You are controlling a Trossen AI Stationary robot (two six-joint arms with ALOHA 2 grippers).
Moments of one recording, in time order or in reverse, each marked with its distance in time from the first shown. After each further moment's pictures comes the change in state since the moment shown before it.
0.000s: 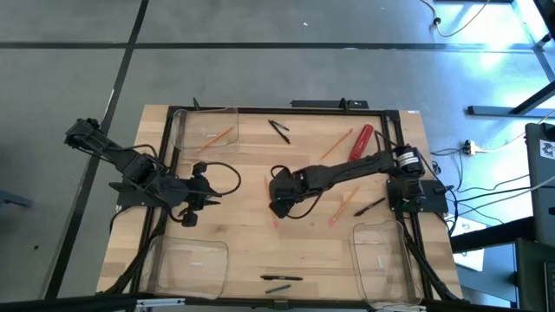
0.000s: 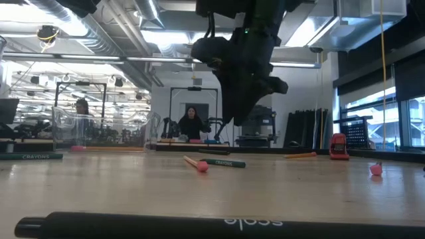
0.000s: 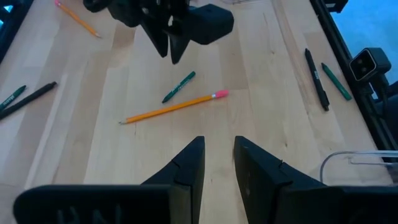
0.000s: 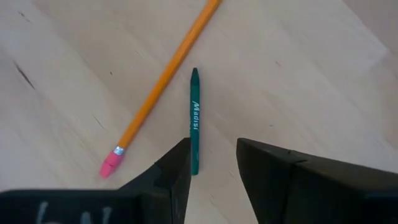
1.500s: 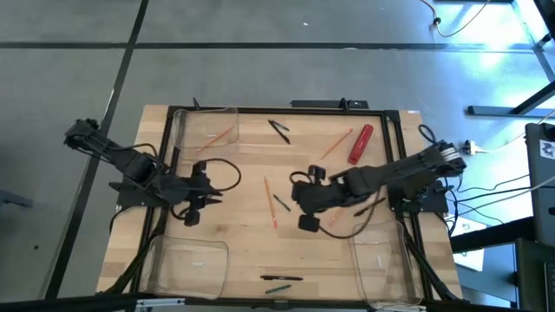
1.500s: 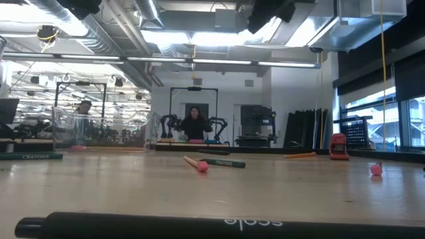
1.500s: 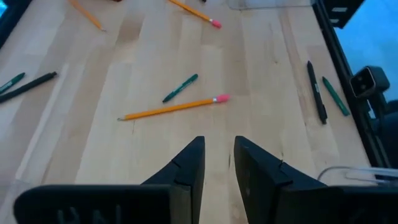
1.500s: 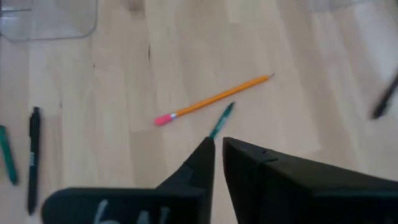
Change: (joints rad) left arm 0.011 0.000 0.000 0.012 -0.002 -0.057; right arm 0.161 -0.316 -0.024 -0.039 0.120 -0.475
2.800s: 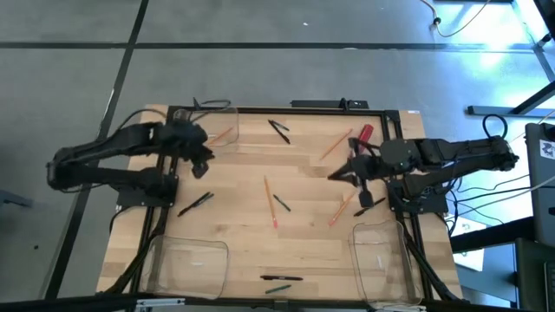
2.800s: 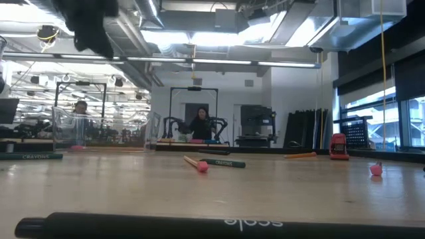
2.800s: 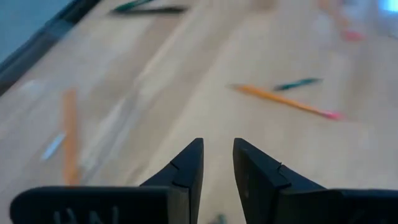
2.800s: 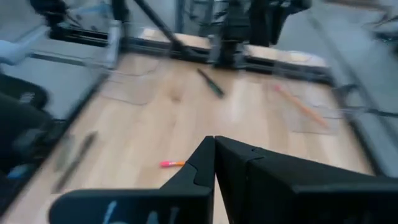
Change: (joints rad) left arm 0.751 -0.118 0.000 -0.184 0.352 0.108; right arm -0.106 -0.718 -0.476 0.356 -0.232 -0.459
